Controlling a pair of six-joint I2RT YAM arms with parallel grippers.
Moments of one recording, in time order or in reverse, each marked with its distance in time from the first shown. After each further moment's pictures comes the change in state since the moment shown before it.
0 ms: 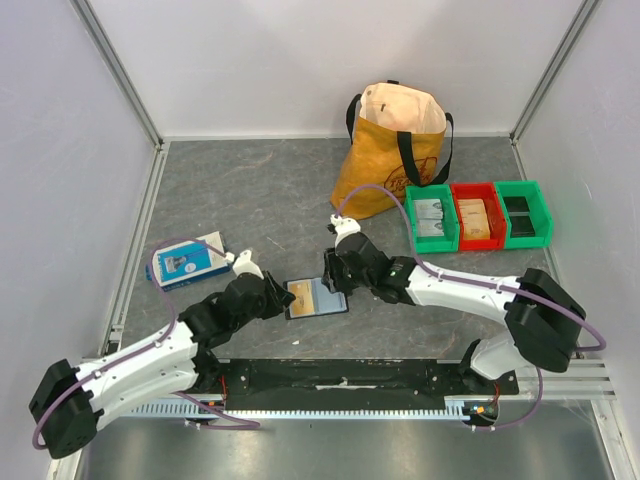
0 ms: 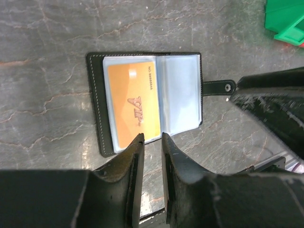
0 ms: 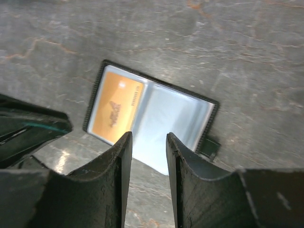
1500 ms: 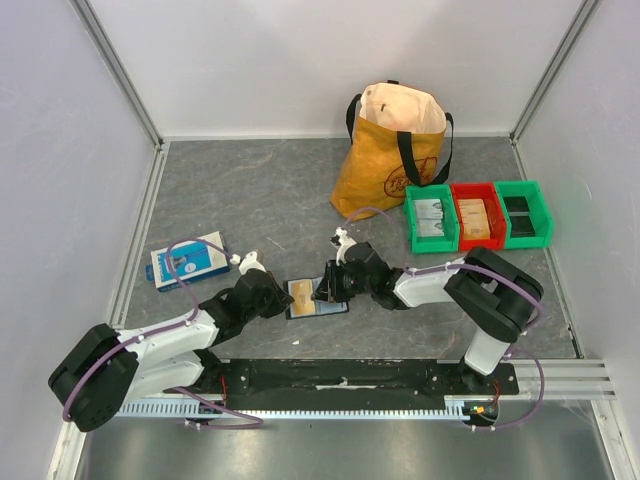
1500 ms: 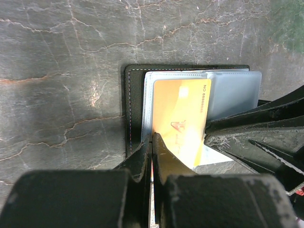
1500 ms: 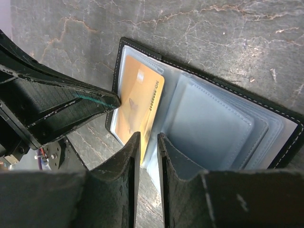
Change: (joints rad) left arm 0.109 0.321 -0.064 0.298 0.081 0.035; right arm -0.093 0.257 -0.195 0.549 -0.423 0.217
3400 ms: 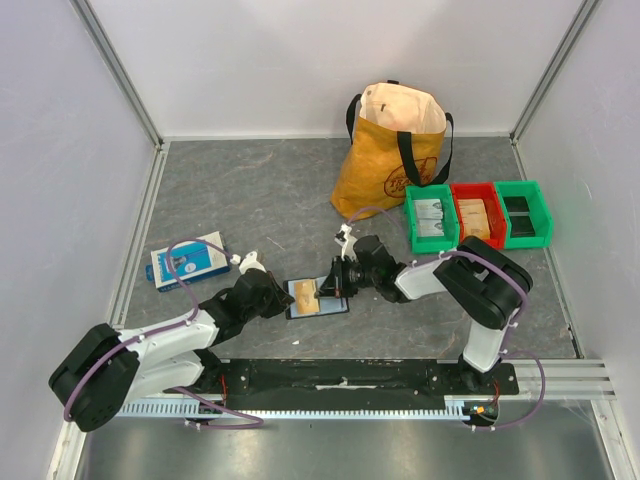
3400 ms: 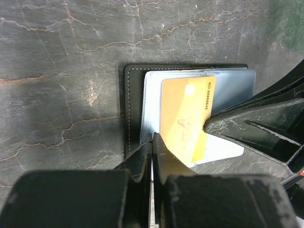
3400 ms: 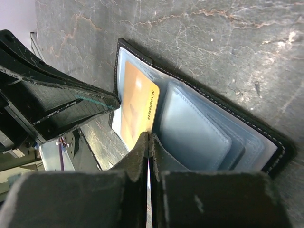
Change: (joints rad) left arm 0.008 0.005 -0.003 0.014 0.021 -0.002; right arm -0.105 0.094 -0.009 0.120 -0.214 0.031
